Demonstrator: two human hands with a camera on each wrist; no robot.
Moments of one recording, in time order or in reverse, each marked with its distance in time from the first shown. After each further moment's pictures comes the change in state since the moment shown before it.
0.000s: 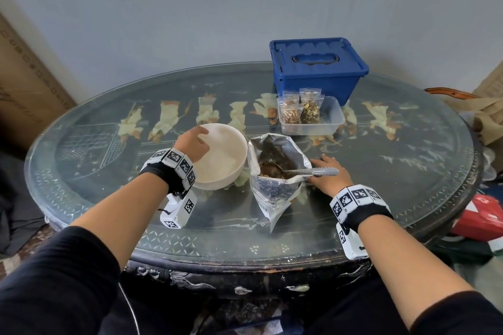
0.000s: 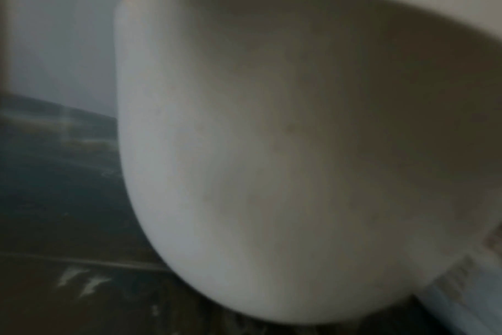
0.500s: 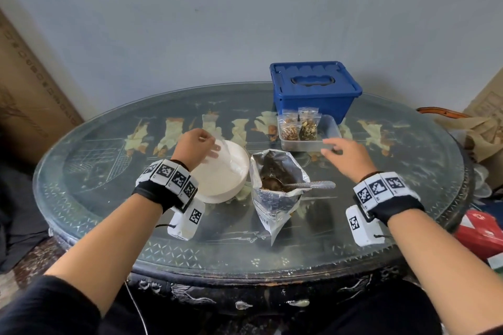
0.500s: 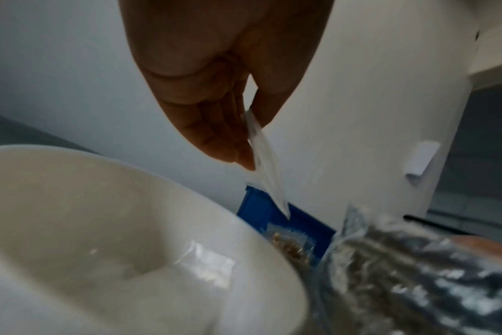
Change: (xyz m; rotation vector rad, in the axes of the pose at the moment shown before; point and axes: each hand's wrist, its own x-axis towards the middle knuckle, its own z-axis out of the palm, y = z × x) left_hand -0.034 0.038 -0.036 -0.444 0.045 0.068; right_hand -0.039 -0.024 -0.099 0.343 0.300 -0.155
